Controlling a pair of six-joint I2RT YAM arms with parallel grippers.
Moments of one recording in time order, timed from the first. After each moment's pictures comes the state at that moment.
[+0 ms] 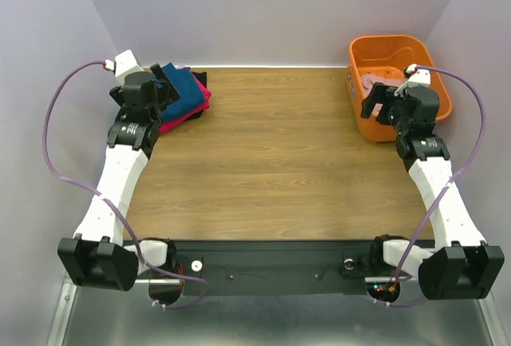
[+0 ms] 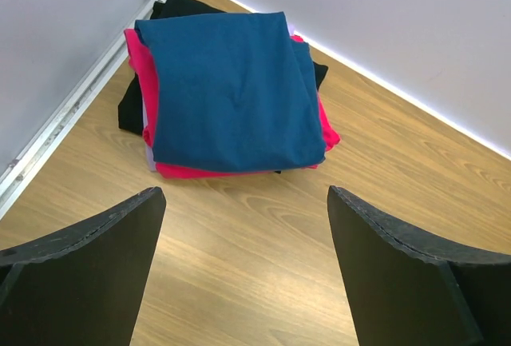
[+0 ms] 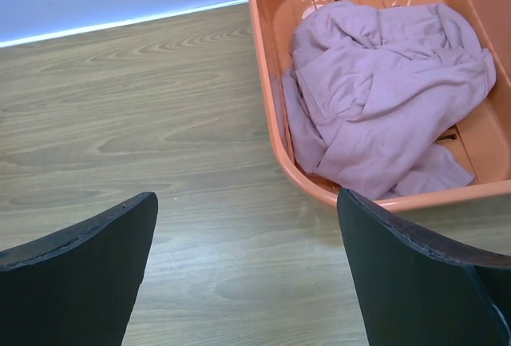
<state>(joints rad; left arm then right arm) -0.13 1.18 1.22 -0.37 -0.40 -0.44 -0.01 1.11 1.04 -0.22 0.03 0.18</state>
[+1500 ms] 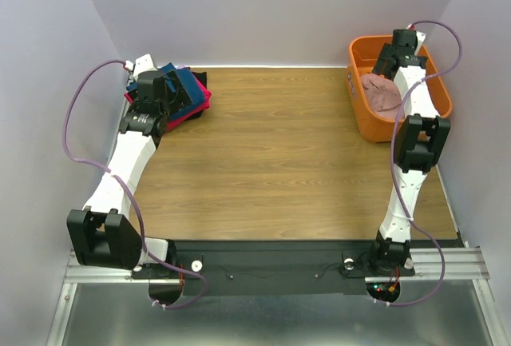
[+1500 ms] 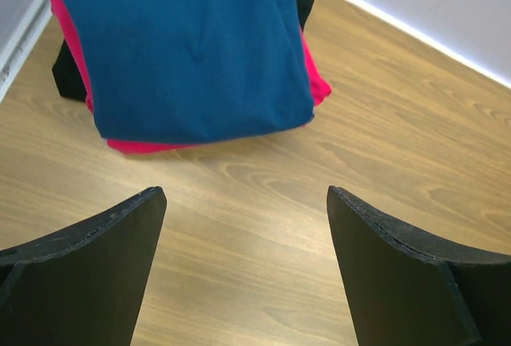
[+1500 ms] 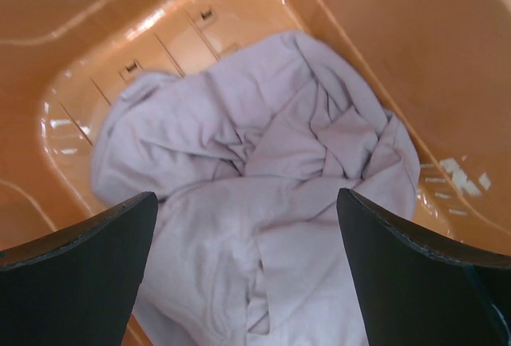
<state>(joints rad) -0.13 1.32 1.22 -0.36 -0.26 -0.45 -0.13 2.29 2.23 -0.61 0.42 0.24</state>
